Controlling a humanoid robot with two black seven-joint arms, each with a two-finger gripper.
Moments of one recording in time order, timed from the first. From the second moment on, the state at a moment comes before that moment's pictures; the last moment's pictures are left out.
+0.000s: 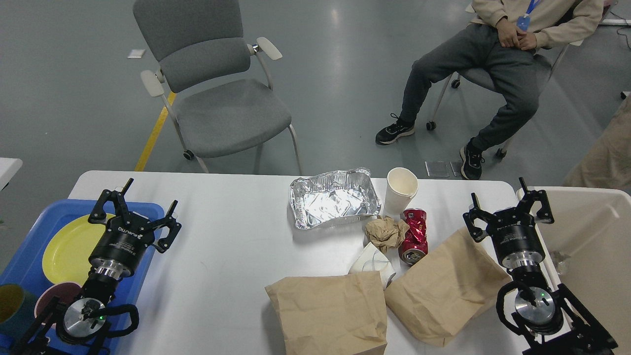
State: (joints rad) left arm -0.15 0.16 -1.47 -0.96 0.23 -0.49 -0.06; right arm 0.20 -0.13 1.40 0.86 -0.26 0.35 0.29
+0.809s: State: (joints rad) left arm -0.15 0.15 -1.47 -0.96 0.15 -0.50 -0.09; right arm 0.20 -0.13 1.40 0.86 -0.26 0.35 0.29
